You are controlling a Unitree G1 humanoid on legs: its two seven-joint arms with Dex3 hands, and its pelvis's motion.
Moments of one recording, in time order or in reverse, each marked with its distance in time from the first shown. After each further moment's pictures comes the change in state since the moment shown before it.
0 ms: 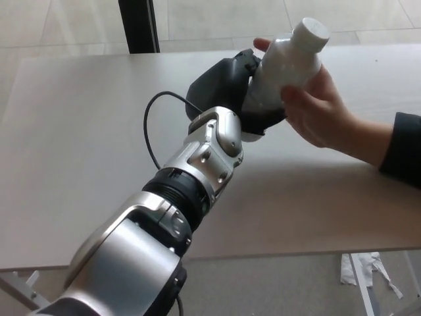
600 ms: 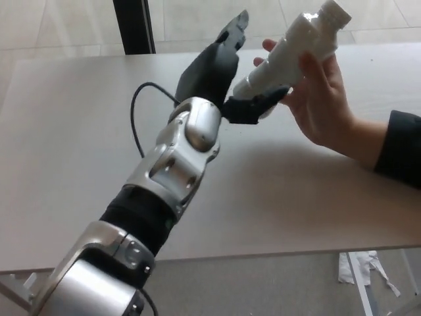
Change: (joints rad) left_arm 0.279 0.170 0.060 -0.537 -0.028 0.056 -0.183; right_arm 0.002 0.000 -0.001 0.002 -0.001 0.000 0.001
